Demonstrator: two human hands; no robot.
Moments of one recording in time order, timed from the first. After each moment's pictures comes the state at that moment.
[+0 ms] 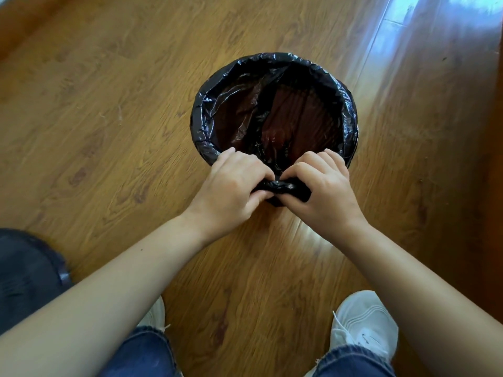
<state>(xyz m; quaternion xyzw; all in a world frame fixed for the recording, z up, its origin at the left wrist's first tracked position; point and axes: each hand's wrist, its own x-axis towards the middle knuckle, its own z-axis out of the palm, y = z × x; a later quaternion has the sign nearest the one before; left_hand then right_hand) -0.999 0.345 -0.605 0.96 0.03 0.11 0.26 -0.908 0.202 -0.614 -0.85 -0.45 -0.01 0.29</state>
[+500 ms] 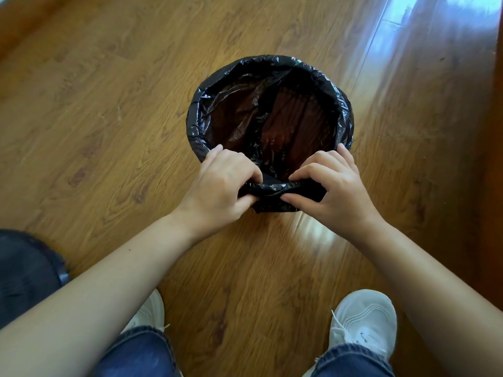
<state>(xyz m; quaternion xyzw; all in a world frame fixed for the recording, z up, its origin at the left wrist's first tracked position) -1.003 0.355 -0.607 0.96 0.04 0.11 0.25 -0.894 0.186 -0.610 -0.83 -0.46 0.04 0.30</state>
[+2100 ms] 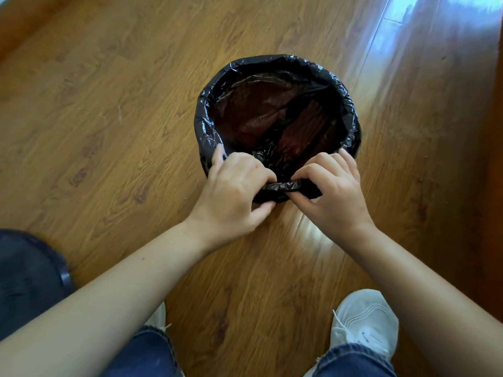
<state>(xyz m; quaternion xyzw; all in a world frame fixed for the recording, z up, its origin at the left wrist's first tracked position) -1.004 0.337 -0.604 0.97 0.04 0.10 0.22 -0.905 0.192 -0.617 -0.86 -0.43 -0.04 0.28</state>
